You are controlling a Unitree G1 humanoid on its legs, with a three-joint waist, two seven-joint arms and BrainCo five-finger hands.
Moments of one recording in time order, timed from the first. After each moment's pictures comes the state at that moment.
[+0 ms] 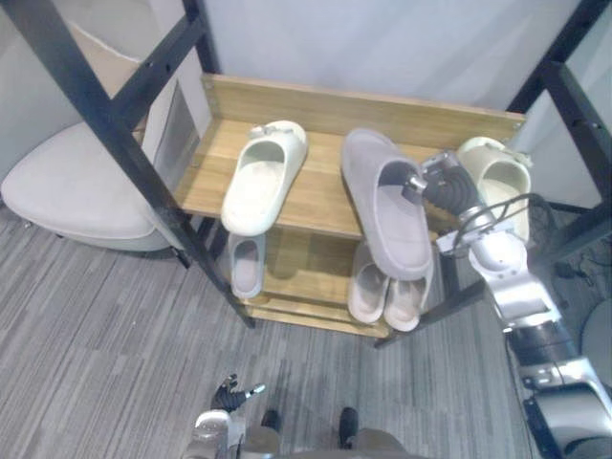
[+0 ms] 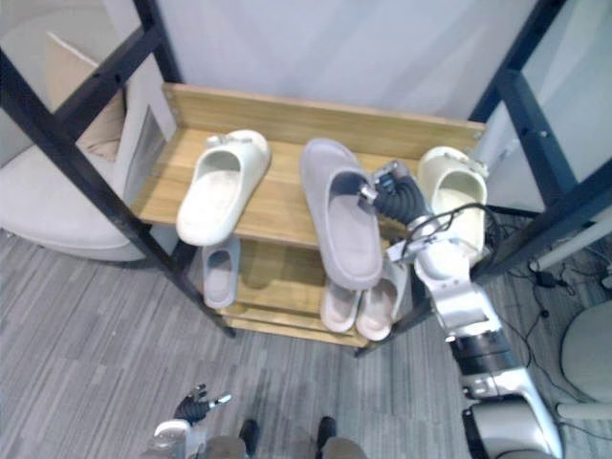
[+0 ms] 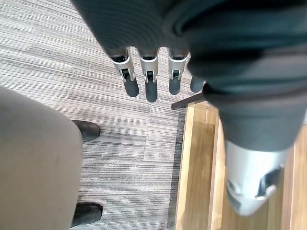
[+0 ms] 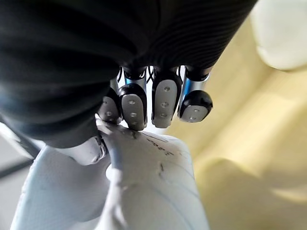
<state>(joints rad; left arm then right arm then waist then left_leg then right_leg) 0.02 0.08 0.06 1.04 0.04 -0.08 0.05 -0.39 -0.53 0.07 -0.06 -0.04 -0.17 -0.01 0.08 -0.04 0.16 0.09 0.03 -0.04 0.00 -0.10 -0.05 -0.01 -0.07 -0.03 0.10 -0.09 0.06</state>
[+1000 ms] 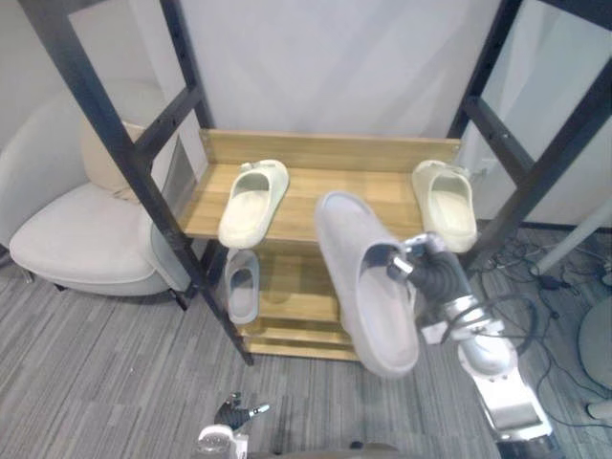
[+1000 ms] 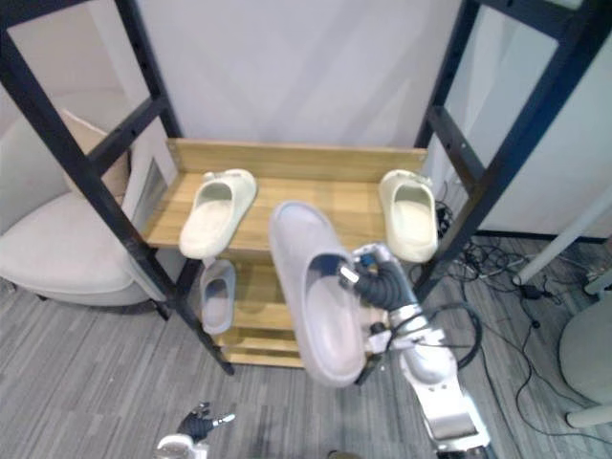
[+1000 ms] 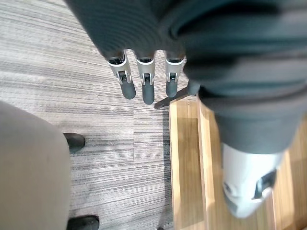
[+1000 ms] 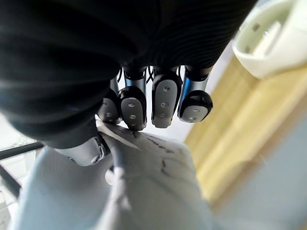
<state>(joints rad) -0.01 0.10 0.00 1.11 0.07 -0.08 0.06 0.10 -0.41 0.22 -0.32 -0.16 -0.26 0.02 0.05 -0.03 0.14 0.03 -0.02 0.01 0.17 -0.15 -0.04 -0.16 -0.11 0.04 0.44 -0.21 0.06</state>
